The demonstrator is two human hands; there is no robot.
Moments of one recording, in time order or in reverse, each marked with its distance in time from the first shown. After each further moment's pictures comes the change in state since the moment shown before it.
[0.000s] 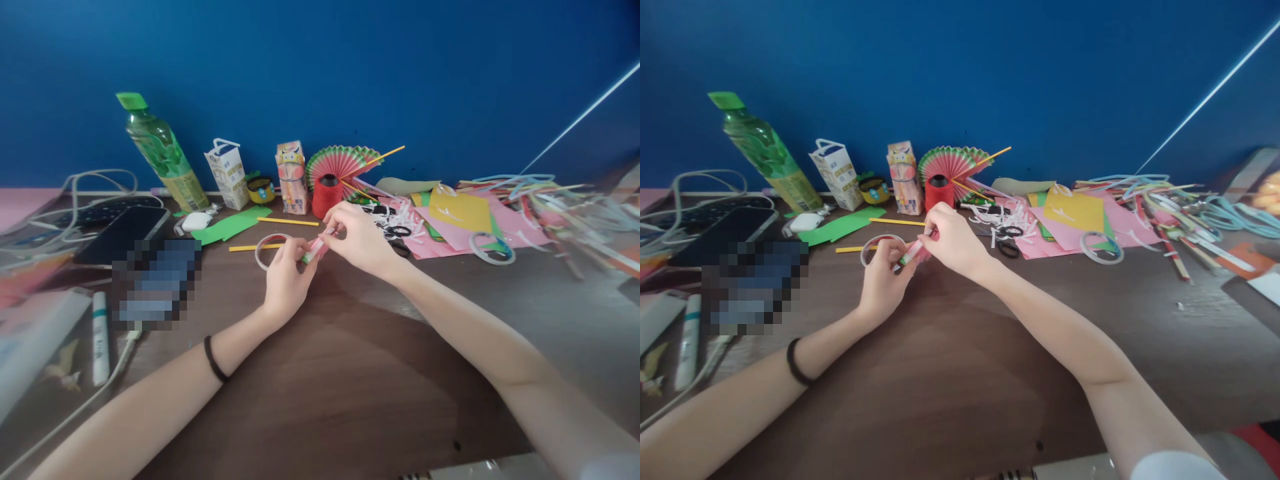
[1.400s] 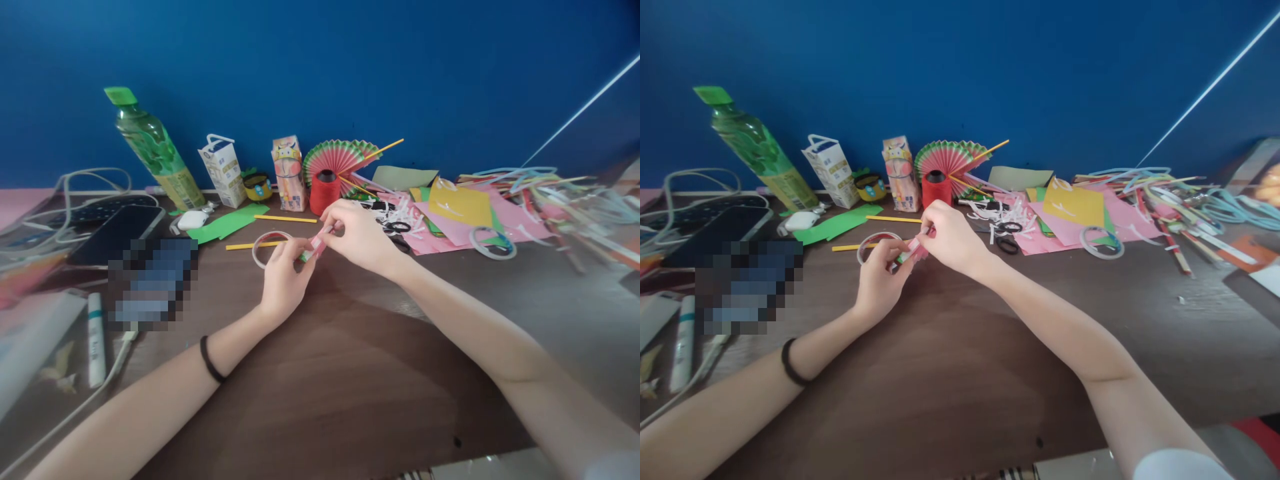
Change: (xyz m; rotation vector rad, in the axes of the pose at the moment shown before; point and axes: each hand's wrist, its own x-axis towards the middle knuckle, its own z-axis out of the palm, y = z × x) left_hand -0.001 0.000 0.000 0.026 0.018 0.090; right_hand -0.001 -0.005 -0.005 -0.019 -0.036 0.055
